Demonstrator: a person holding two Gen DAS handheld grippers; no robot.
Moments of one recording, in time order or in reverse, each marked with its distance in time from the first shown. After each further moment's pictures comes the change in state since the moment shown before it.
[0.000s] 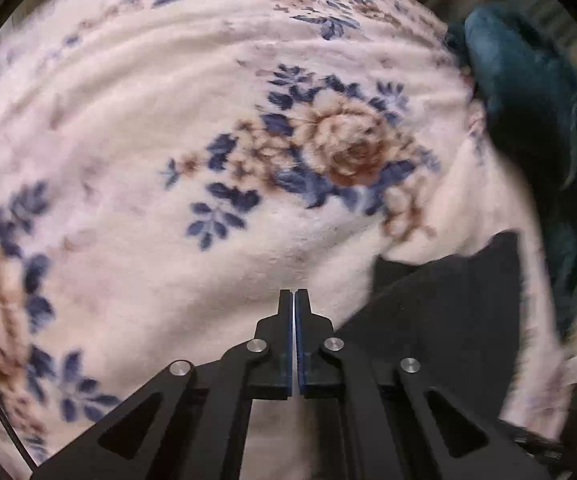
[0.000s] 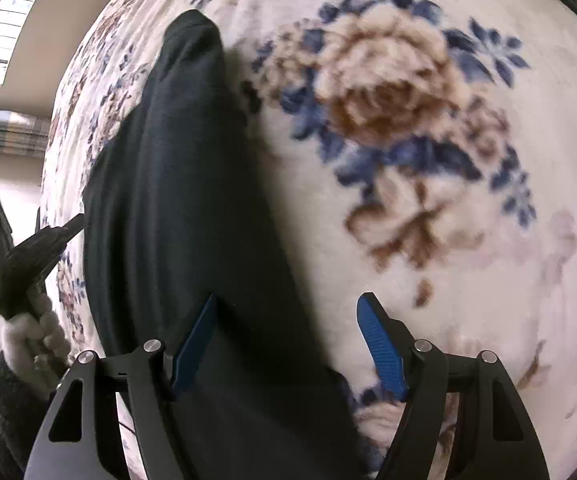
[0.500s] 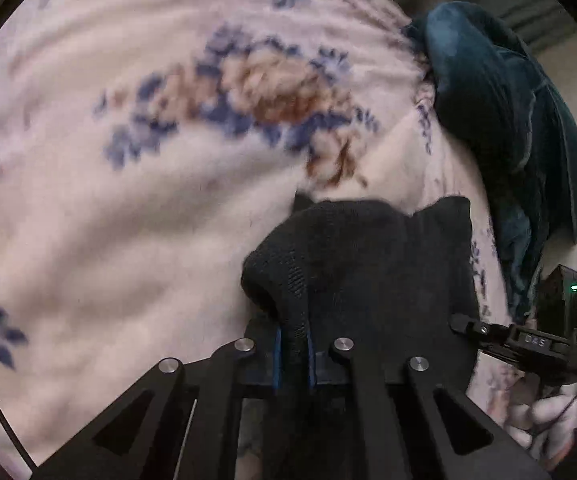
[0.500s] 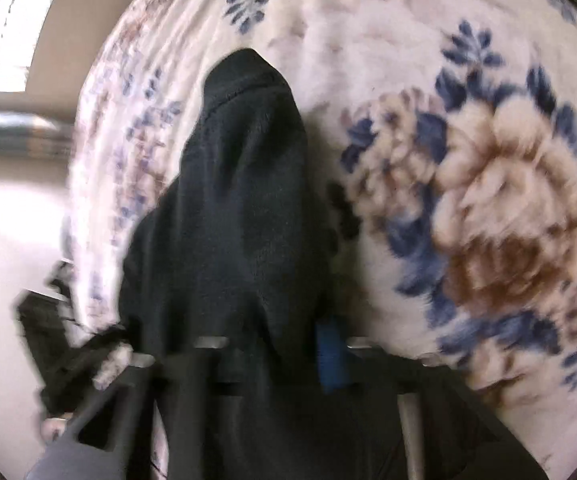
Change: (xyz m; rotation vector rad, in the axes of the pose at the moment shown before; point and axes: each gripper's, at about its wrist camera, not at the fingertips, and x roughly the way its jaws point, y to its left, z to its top) left arm 0.003 -0.028 -0.034 0.061 0.013 -0.119; right arm 0.024 0.036 0.091 -0.045 0.010 0.080
